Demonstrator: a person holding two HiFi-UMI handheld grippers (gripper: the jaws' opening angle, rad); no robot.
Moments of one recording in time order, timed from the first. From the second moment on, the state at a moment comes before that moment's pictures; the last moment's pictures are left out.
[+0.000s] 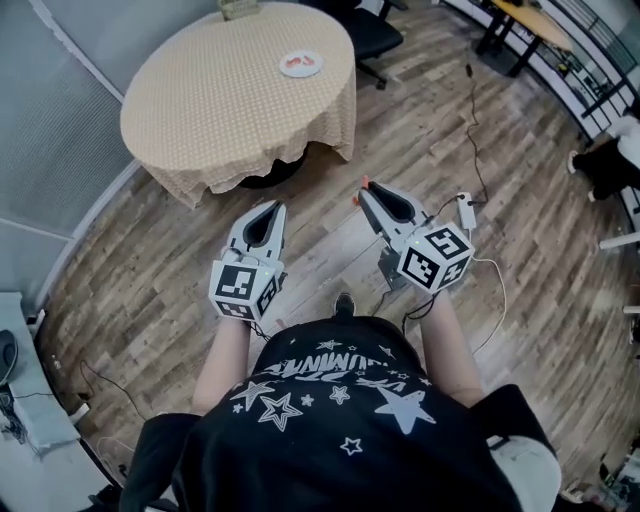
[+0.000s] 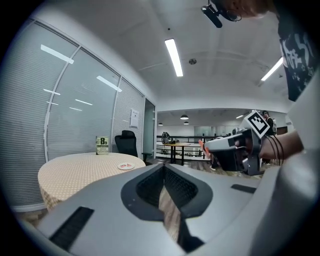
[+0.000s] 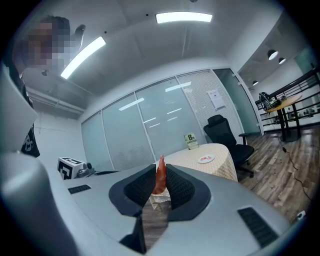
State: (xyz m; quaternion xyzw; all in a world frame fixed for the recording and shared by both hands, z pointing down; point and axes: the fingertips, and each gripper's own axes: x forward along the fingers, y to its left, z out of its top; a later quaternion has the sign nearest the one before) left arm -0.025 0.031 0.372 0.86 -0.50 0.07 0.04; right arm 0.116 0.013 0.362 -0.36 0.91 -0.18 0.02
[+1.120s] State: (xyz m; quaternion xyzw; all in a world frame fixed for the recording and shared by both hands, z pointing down) left arm 0.001 -0.046 0.374 0.83 -0.55 0.06 0.02; right arm 0.140 -0.062 0.396 -0.31 0.93 -0.21 0.02
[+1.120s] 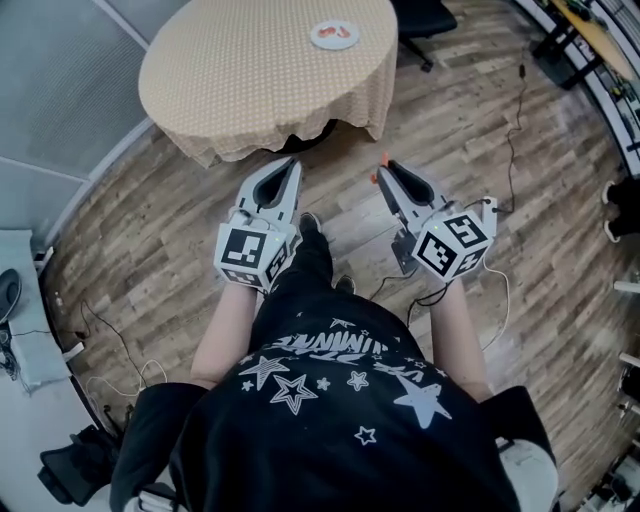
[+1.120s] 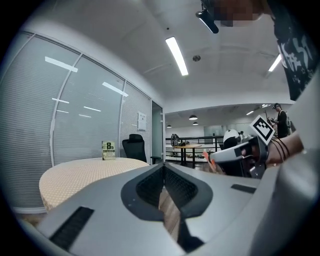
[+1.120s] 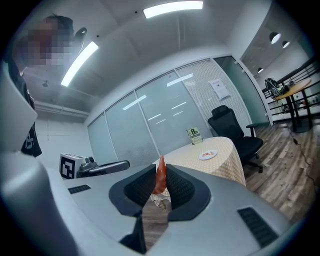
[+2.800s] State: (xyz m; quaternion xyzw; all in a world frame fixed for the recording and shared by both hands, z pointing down) left arm -0.147 -0.286 0.412 0.85 -0.52 0.03 0.10; right arm 0.000 -0.296 0.425 -0.35 0.91 -0.21 -0.09
